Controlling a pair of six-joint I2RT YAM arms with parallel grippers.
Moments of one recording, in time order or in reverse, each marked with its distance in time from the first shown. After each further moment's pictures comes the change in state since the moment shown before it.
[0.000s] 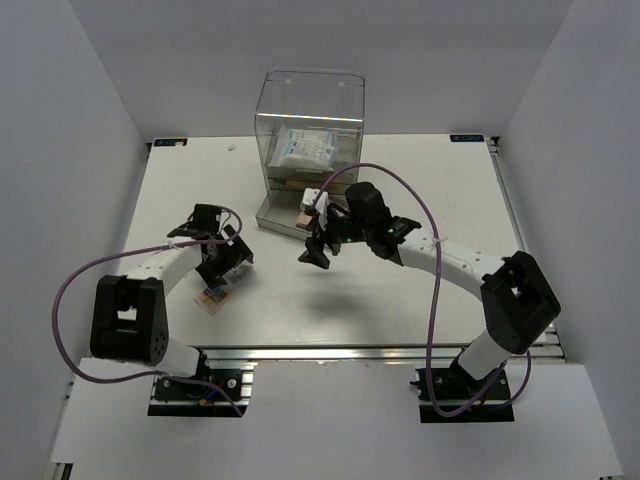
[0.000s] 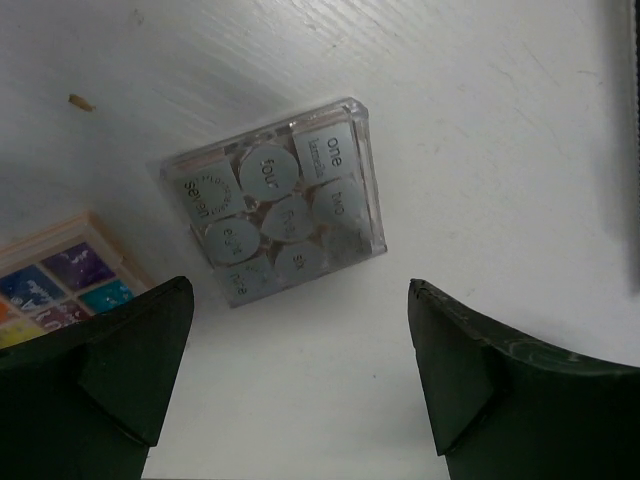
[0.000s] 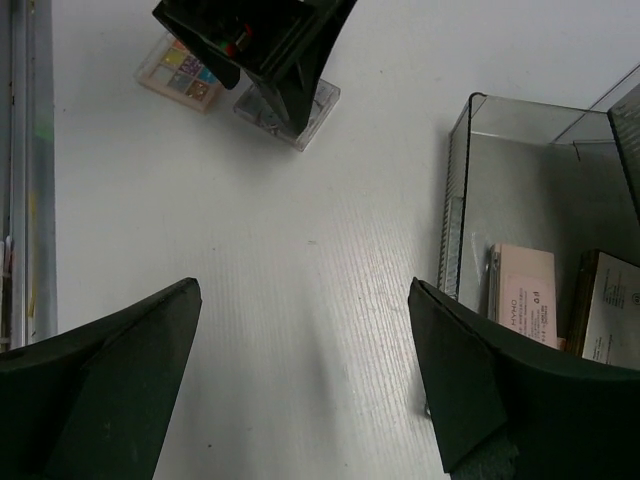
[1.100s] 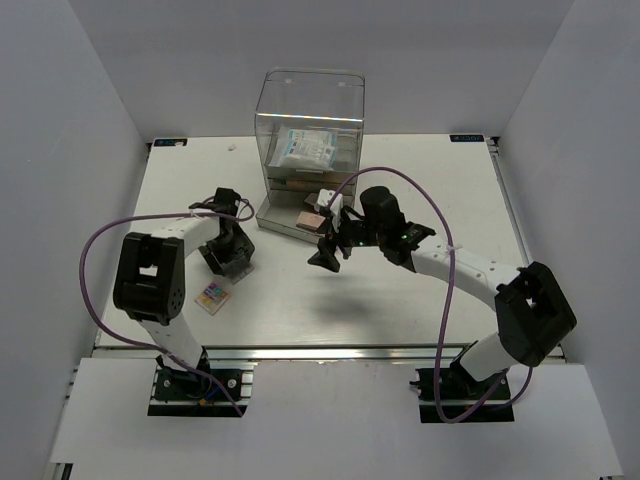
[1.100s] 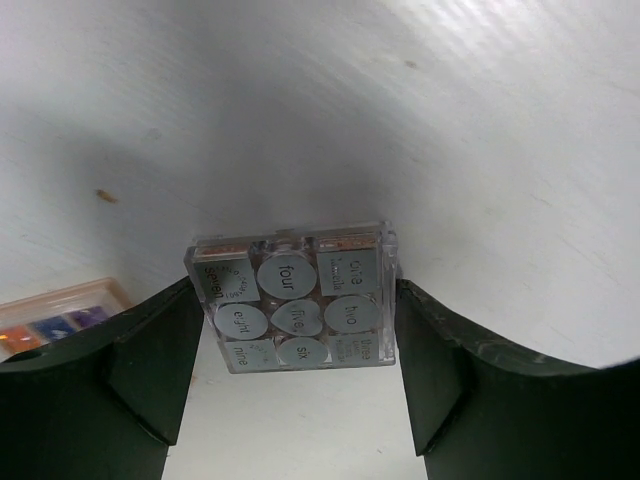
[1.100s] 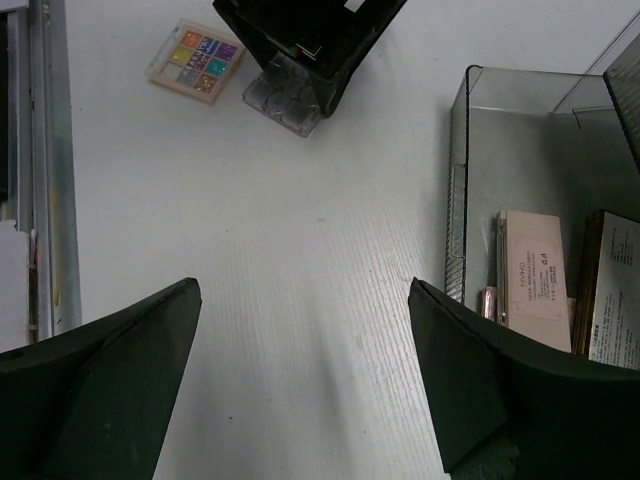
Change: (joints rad) left arm -0.077 0.311 0.264 -0.154 -0.220 -0.030; right arm -0.049 -0.097 -0.103 0.035 -0.026 0.053
